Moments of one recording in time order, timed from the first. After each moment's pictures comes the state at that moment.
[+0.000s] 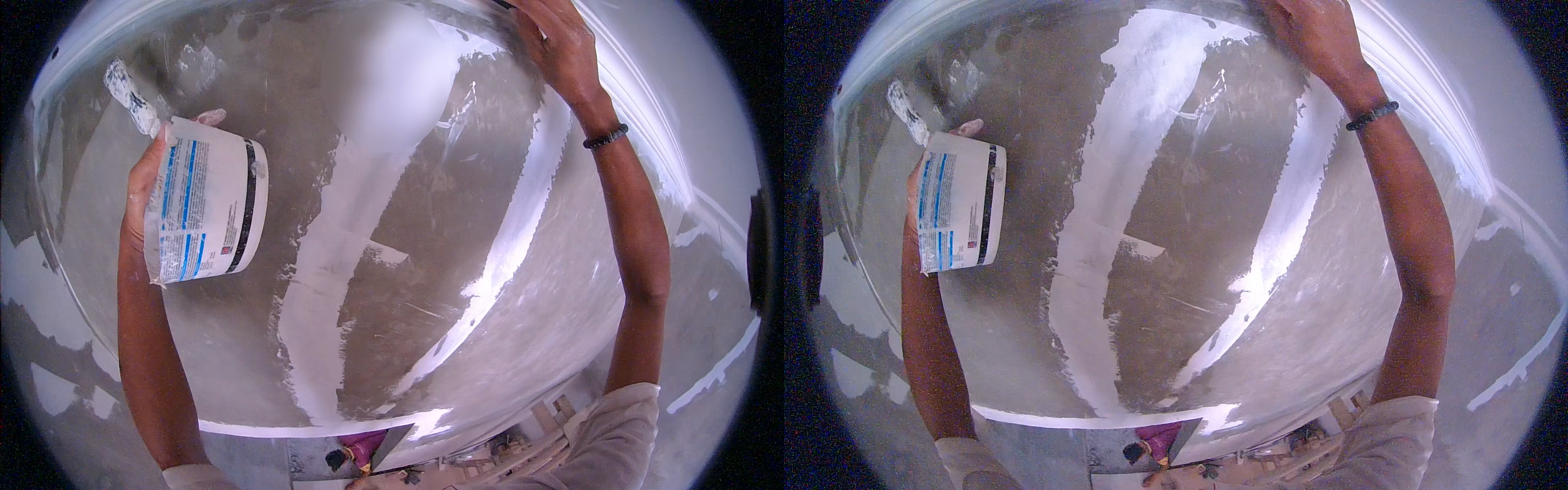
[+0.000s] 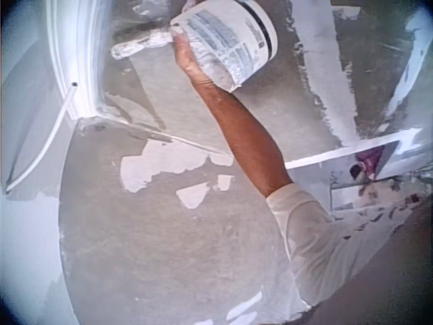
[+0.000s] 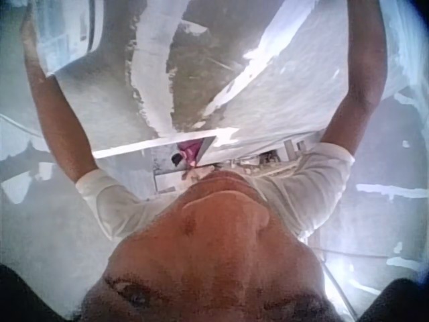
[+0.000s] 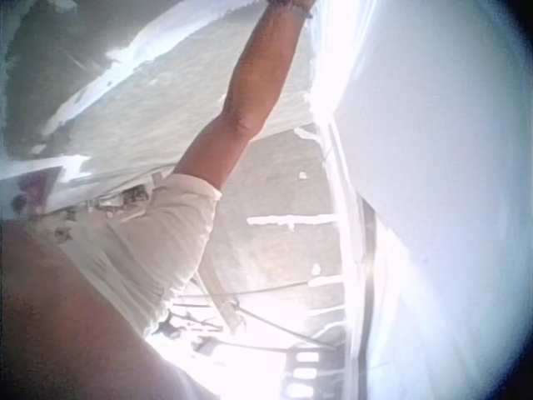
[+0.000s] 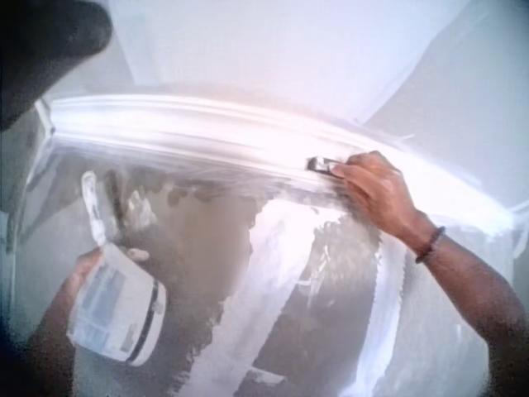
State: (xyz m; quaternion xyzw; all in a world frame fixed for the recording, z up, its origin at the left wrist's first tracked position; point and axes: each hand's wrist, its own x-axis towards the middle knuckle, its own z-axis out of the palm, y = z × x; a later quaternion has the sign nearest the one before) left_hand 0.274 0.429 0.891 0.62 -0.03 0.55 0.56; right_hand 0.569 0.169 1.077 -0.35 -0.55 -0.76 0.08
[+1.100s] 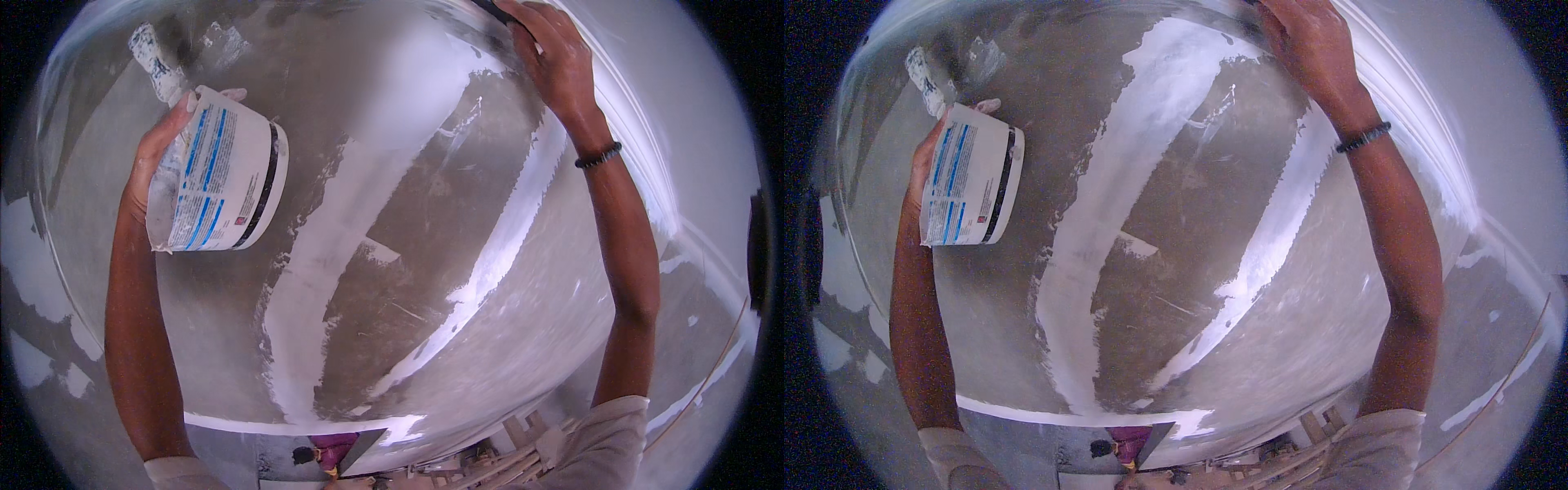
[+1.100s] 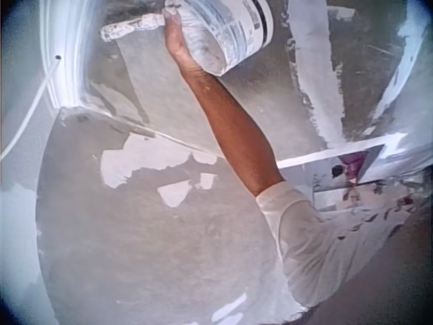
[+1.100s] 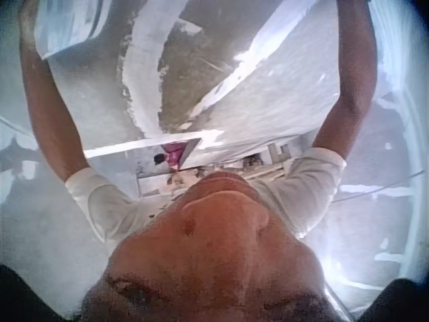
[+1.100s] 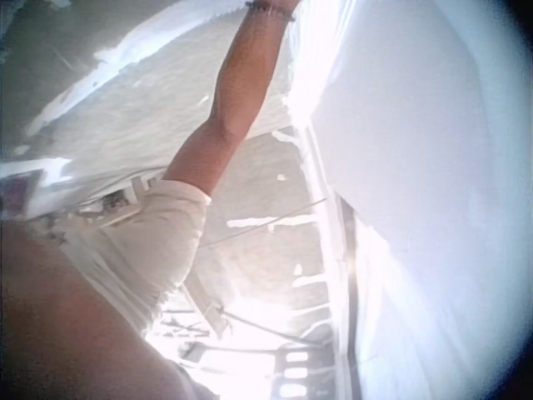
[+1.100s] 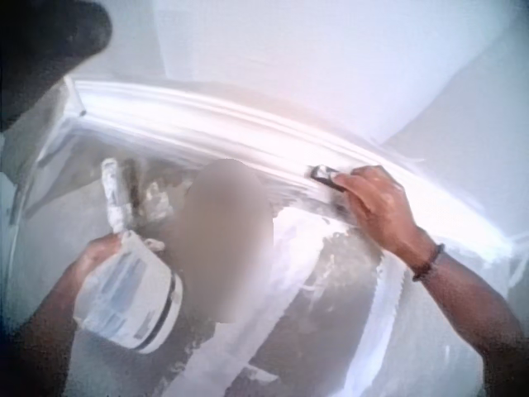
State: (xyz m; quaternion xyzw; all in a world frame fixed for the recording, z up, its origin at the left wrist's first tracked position) left_hand 0.277 0.425 0.889 0.62 -0.01 0.56 0.55; right_hand 0.538 0.176 1.071 -0.37 -0.56 -0.74 0.08
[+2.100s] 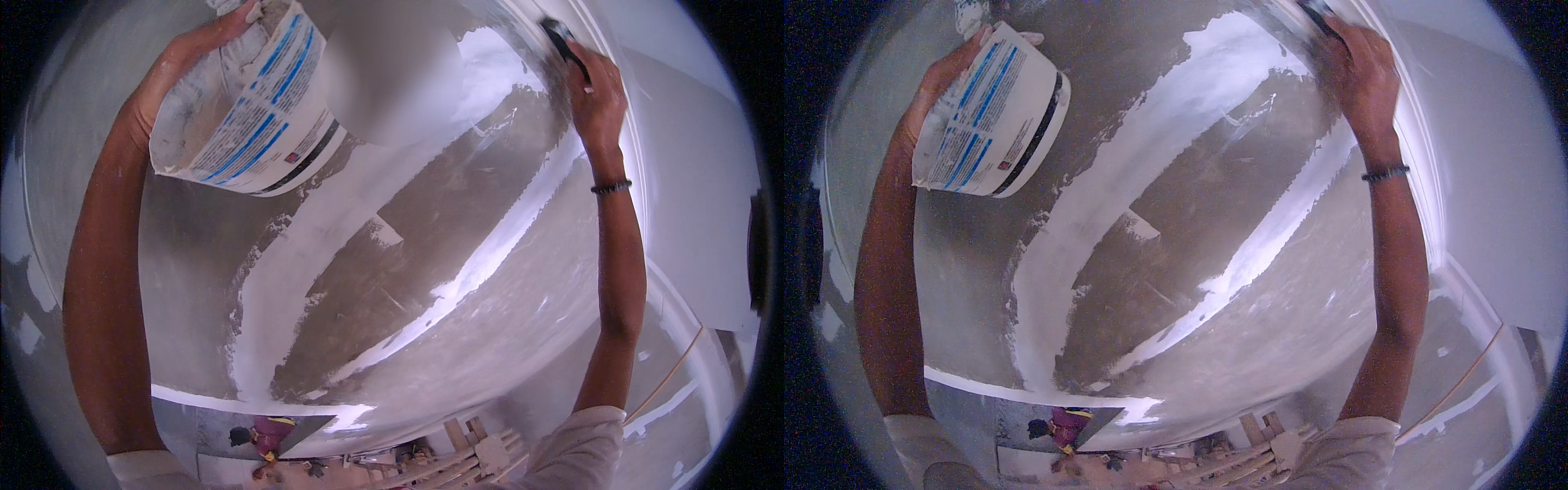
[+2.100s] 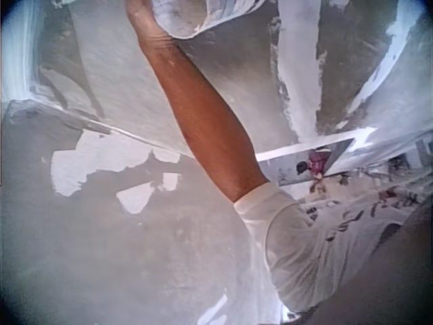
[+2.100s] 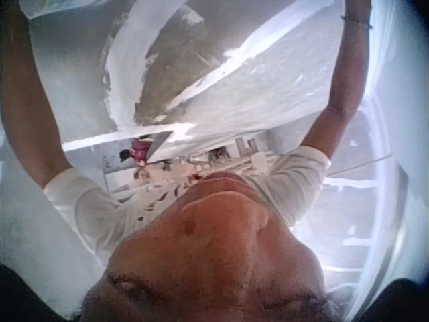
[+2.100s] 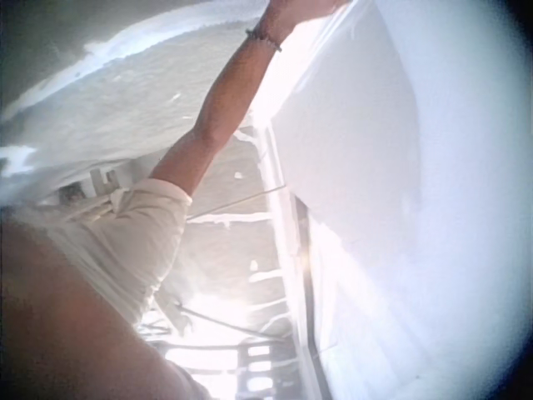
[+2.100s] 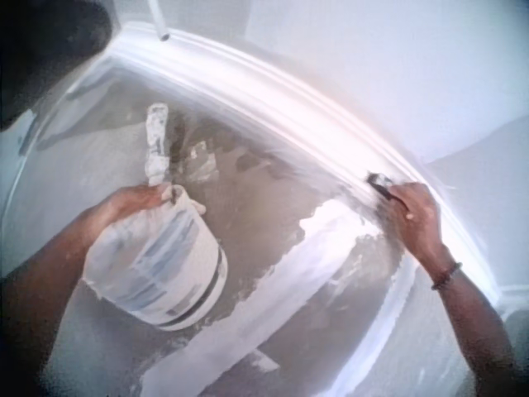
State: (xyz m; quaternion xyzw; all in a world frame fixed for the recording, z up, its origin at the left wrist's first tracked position) left_hand 0.275 0.427 0.880 0.60 -0.01 0.55 0.59; right_hand 0.562 0.170 1.079 -0.38 -0.53 -0.75 0.05
